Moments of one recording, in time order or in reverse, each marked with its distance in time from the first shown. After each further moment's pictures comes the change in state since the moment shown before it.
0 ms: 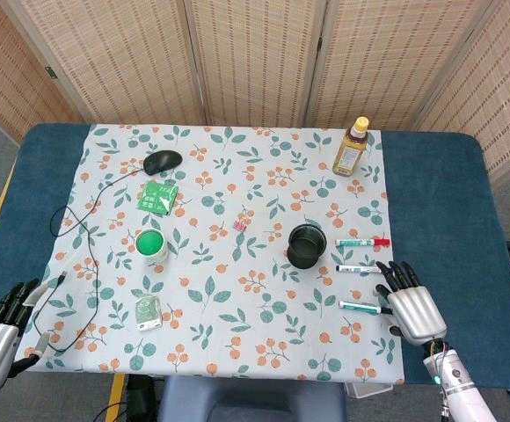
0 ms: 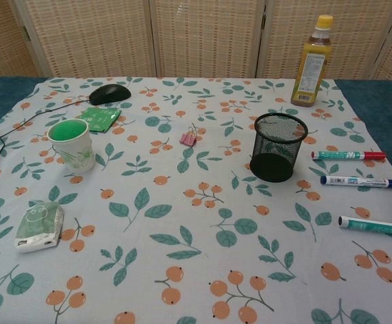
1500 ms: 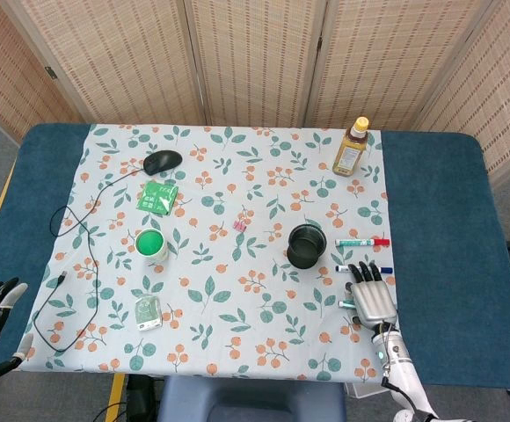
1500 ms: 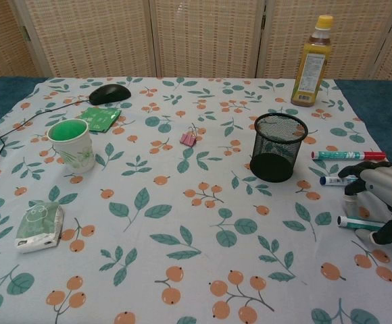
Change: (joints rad) left arm 0.021 0.047 0.003 0.041 0.032 0.077 -0.151; right arm 0.155 -0.347 0.055 0.167 0.407 -0.040 -0.251
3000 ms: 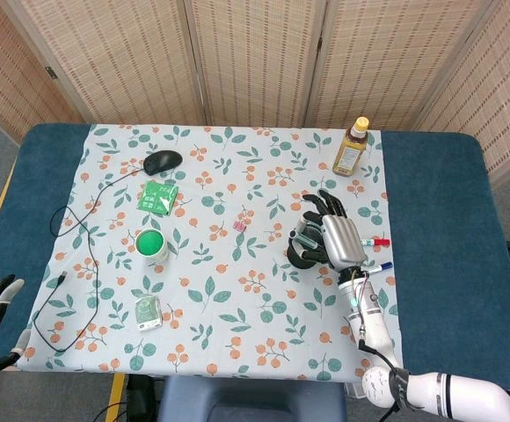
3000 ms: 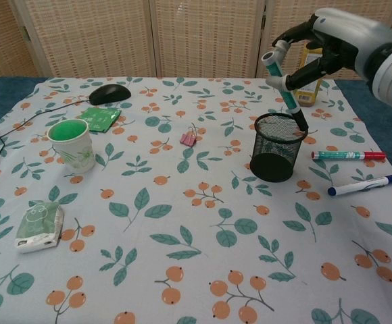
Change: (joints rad) left arm -0.008 0.004 -0.016 -0.005 -0.046 -0.030 0.003; right arm 0.242 0.002 0.326 -0.182 0.064 0.052 0.398
